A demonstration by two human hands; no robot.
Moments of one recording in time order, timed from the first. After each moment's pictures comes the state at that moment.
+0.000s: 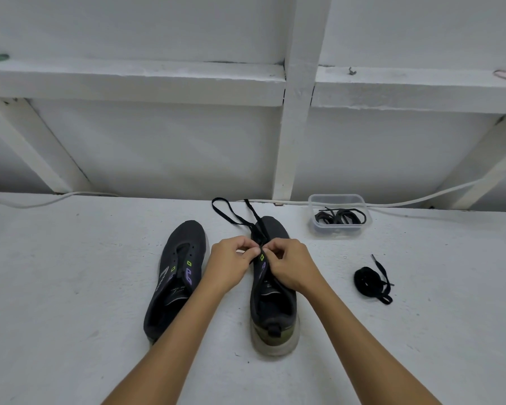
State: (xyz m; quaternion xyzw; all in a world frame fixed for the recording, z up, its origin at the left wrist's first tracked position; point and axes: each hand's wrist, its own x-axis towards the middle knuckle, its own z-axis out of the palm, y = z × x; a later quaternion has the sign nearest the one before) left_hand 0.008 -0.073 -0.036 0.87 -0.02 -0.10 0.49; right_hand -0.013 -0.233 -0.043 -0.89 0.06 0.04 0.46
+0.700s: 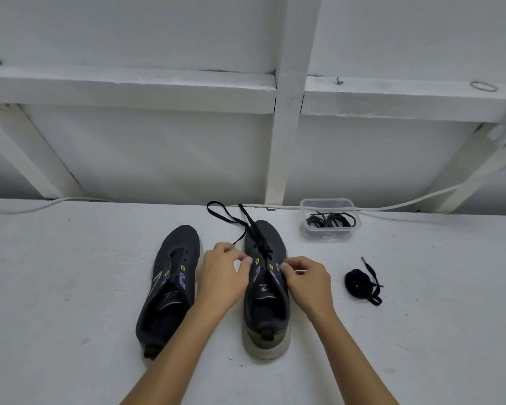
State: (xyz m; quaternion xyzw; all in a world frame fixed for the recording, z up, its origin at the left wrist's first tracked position) left_hand -0.014 -0.075 -0.040 0.94 -0.04 -0.02 0.34; right_hand -0.047 -0.256 -0.069 -0.80 0.23 -0.07 0.54
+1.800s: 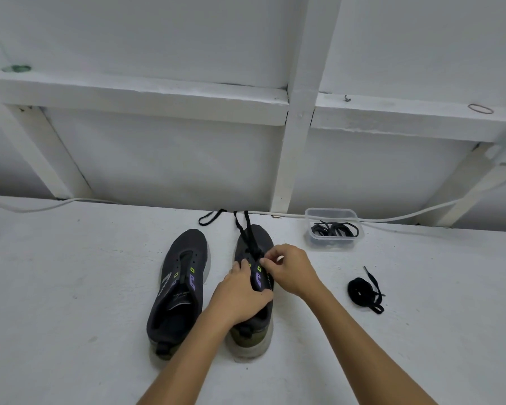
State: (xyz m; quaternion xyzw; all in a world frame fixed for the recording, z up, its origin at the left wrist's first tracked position) left_hand -0.033 -0.077 -0.022 0.93 -0.07 -0.24 0.28; right_hand -0.005 -0.236 -0.046 -0.92 0.04 0.02 0.39
